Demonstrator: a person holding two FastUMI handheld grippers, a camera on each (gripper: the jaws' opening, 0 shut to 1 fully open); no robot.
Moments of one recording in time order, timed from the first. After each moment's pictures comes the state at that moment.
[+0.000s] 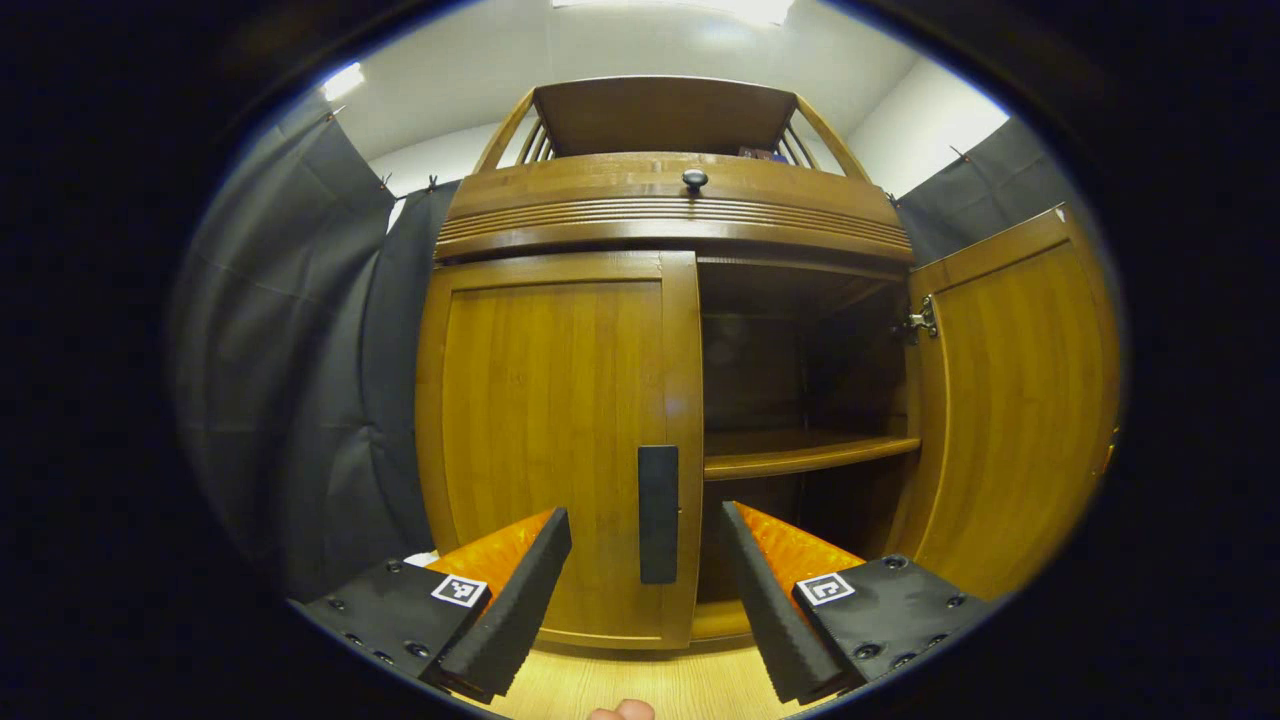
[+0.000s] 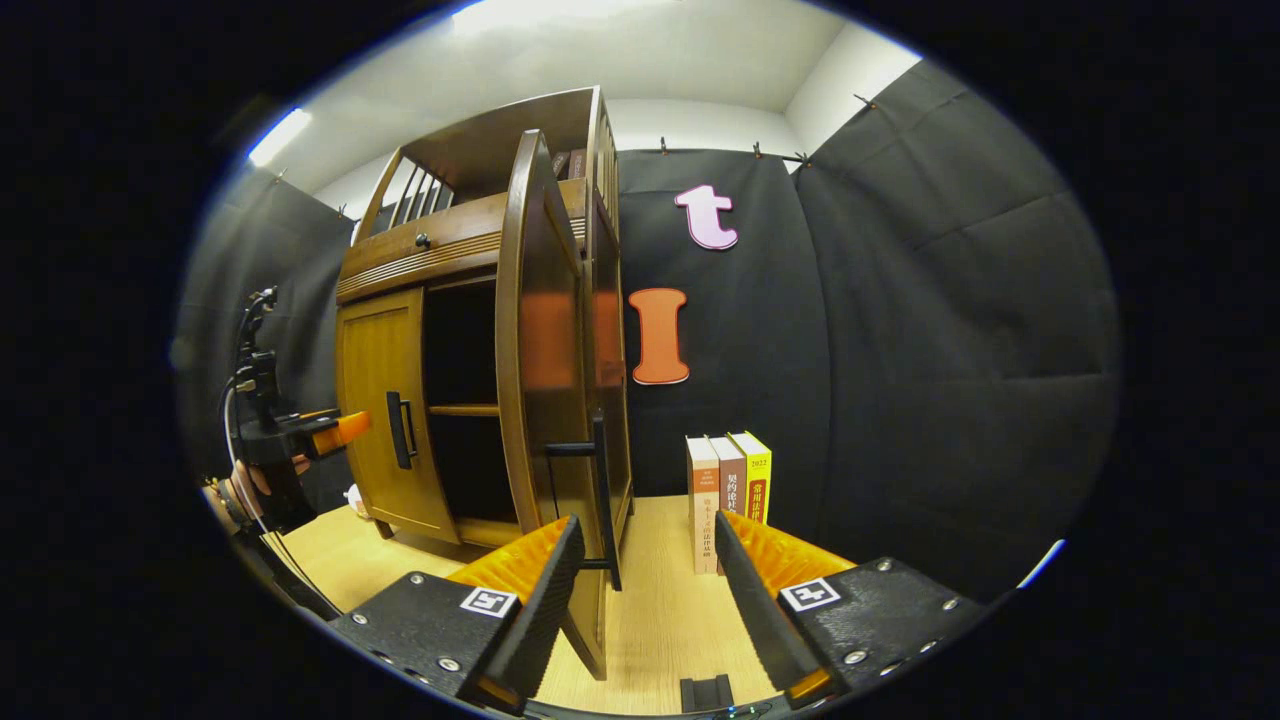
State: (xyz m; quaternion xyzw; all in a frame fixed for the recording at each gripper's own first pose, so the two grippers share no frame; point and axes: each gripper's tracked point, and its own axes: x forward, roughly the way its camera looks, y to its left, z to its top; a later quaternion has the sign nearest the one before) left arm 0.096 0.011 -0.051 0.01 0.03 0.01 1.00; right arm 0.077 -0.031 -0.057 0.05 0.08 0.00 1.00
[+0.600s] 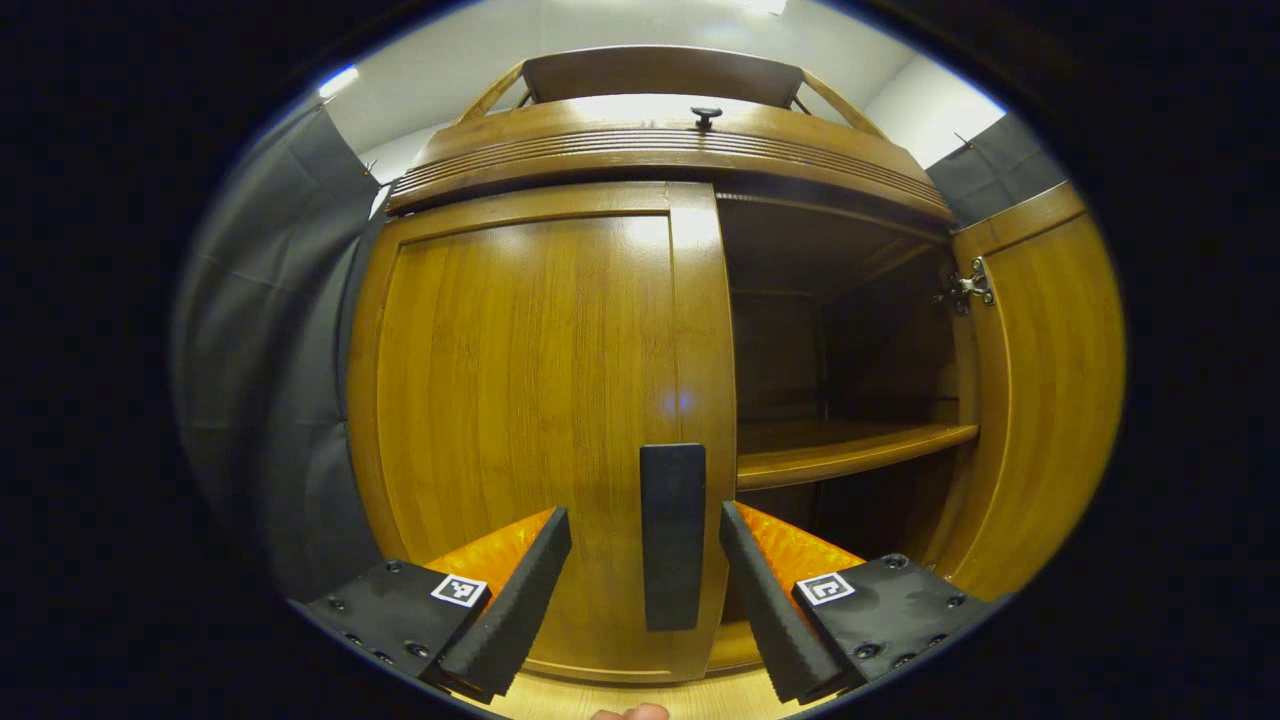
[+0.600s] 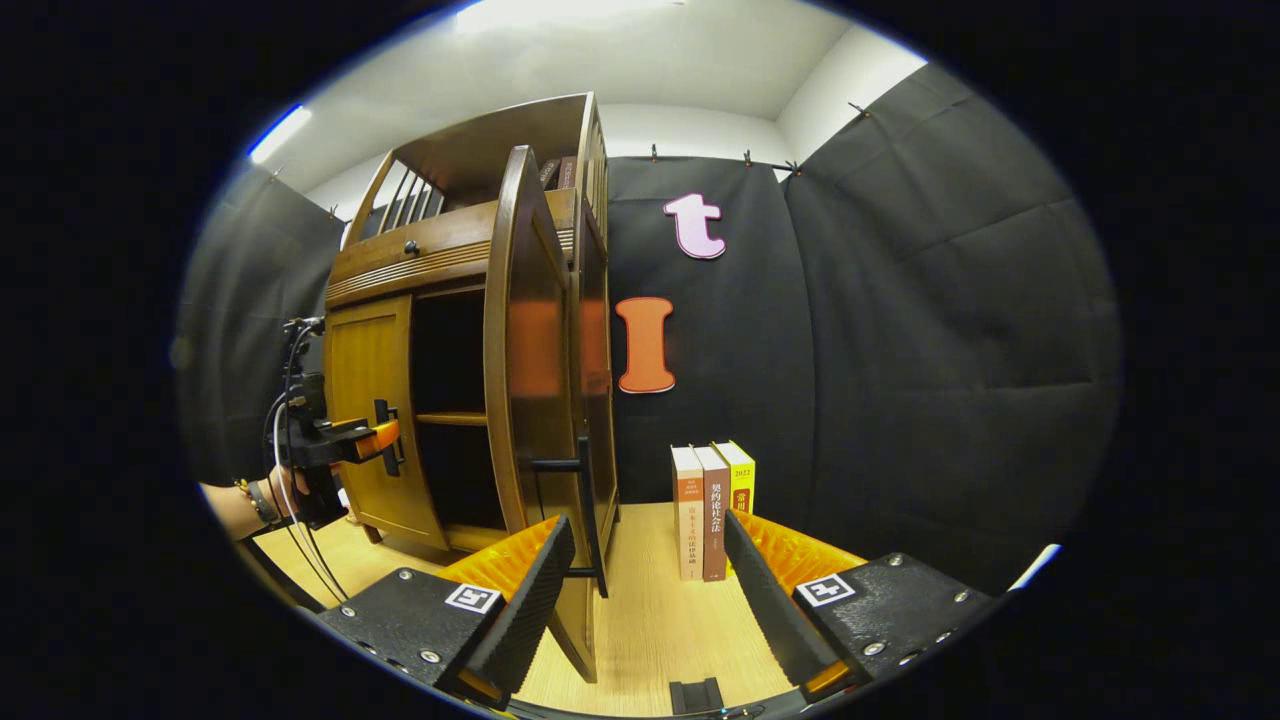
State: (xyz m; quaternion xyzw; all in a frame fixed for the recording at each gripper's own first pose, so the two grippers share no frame) left arm 0.172 0.017 -0.084 0.02 0.04 0.00 1.00; right arm 0.073 -0.039 -0.050 0.05 0.08 -0.02 1.00
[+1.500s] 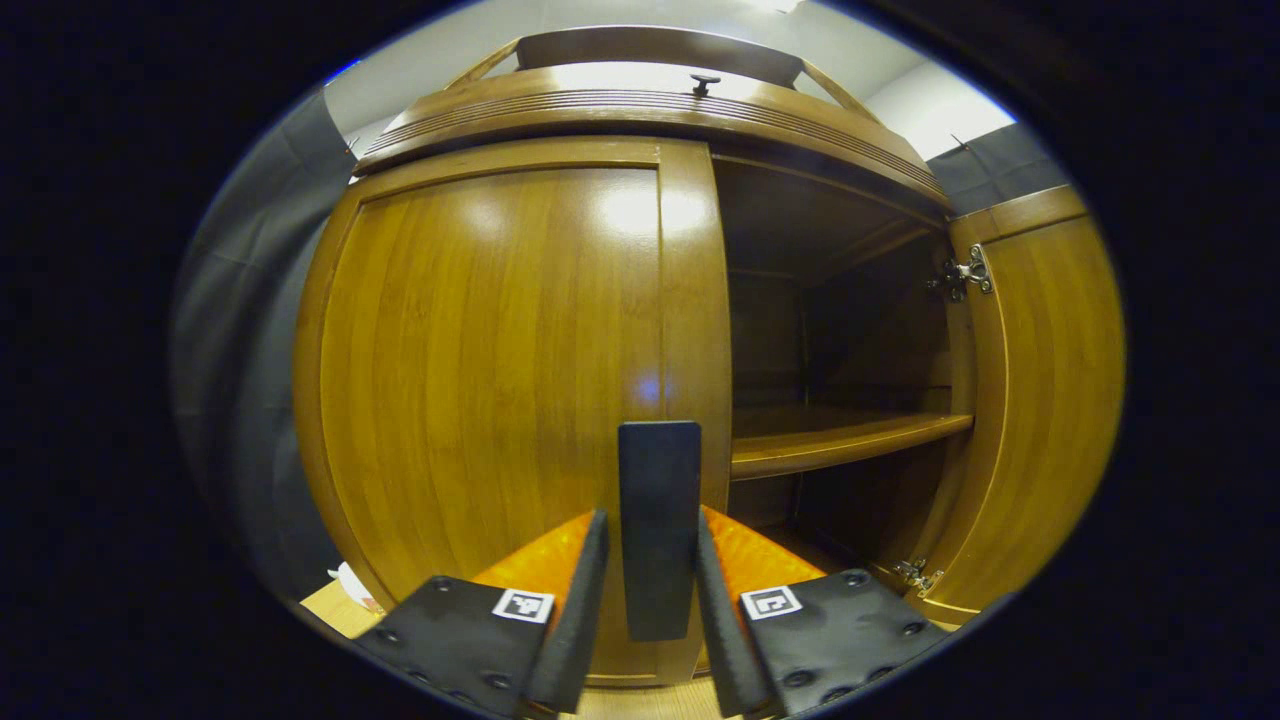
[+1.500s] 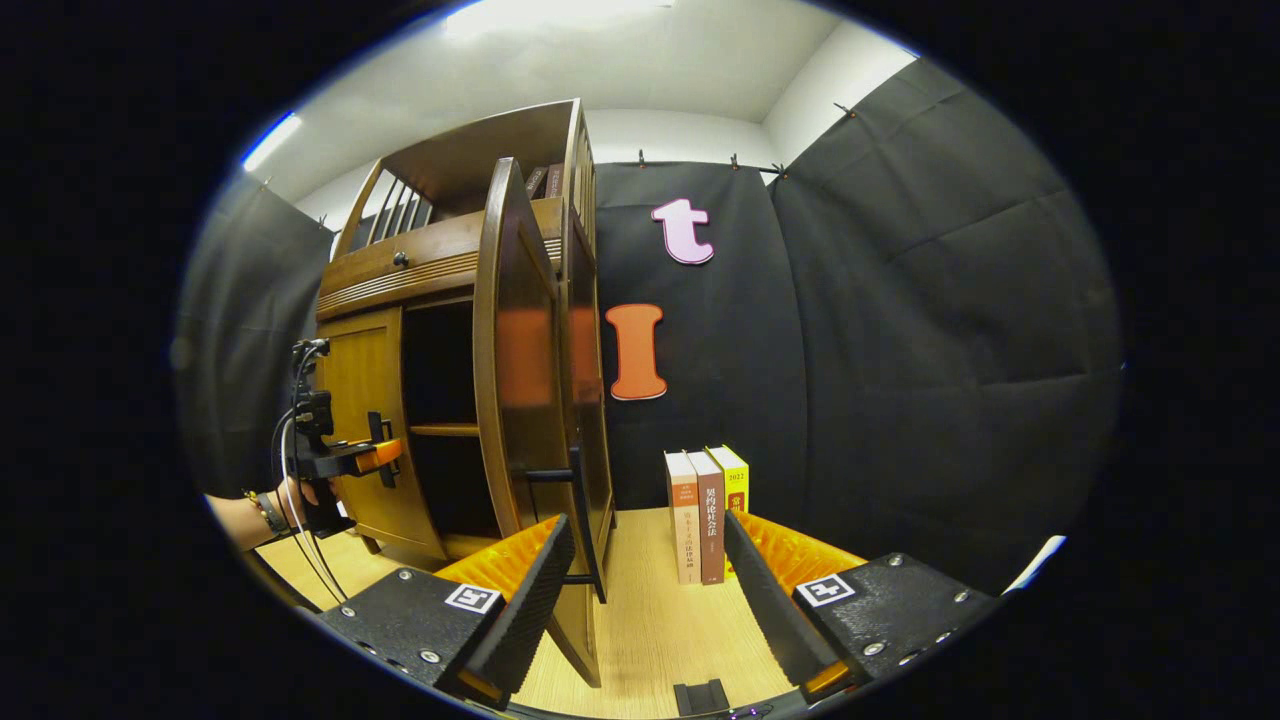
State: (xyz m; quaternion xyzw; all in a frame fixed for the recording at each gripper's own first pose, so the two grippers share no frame) left arm 0.191 -0.001 -0.106 -0.03 0.08 -0.06 0.99; right arm 0.070 -0.043 -0.045 0.06 0.07 -0.03 1.00
